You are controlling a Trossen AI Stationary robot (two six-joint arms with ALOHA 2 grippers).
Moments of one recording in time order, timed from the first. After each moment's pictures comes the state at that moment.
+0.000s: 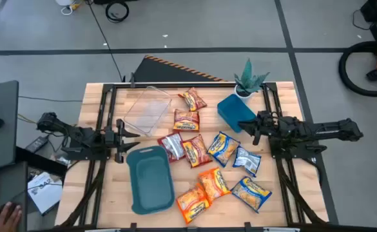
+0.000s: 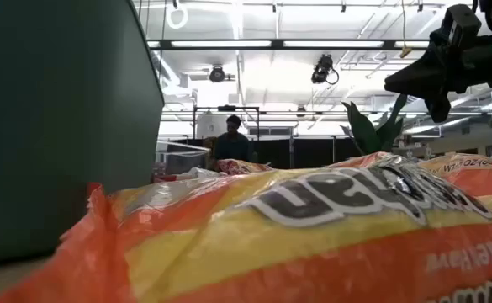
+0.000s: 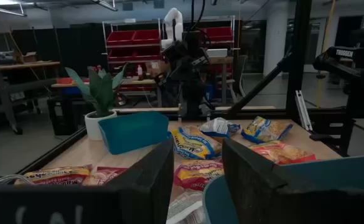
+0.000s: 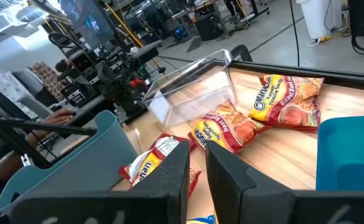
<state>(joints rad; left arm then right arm) -0.42 0.01 0.01 0.12 -0.52 0.06 0.03 0.20 0.12 -0.02 0.34 0.52</state>
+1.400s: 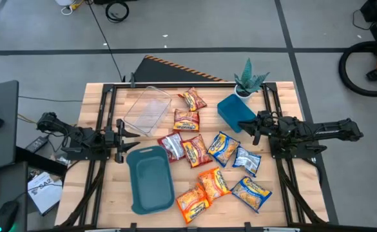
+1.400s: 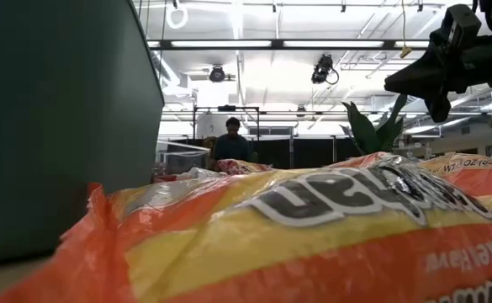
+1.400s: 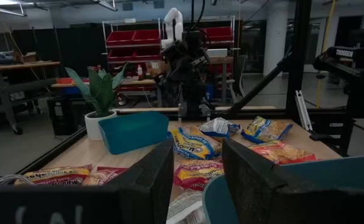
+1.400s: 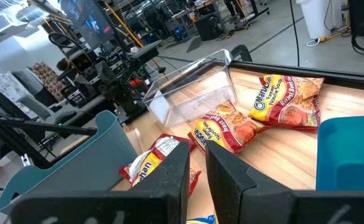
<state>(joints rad) -0.42 0.01 0.01 0.12 -0.52 0.06 0.03 0.20 0.13 -0.02 0.34 0.52</state>
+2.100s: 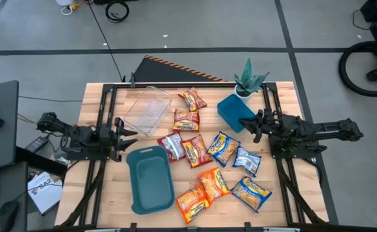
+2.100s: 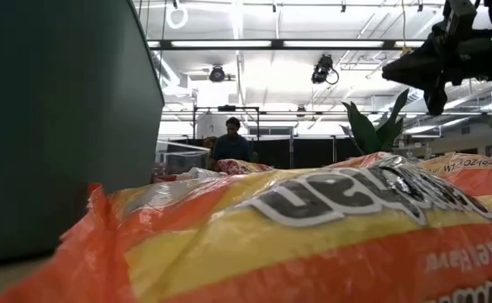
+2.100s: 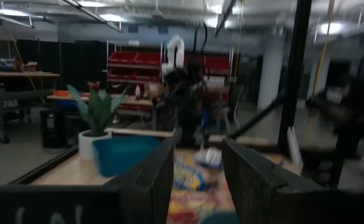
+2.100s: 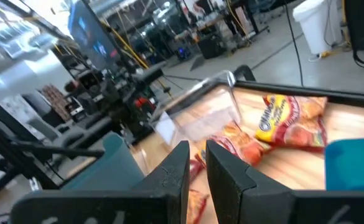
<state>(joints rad) -0.42 0.01 0.01 0.26 -0.52 0.01 0.03 0.20 0.12 0.08 0.36 0.52</state>
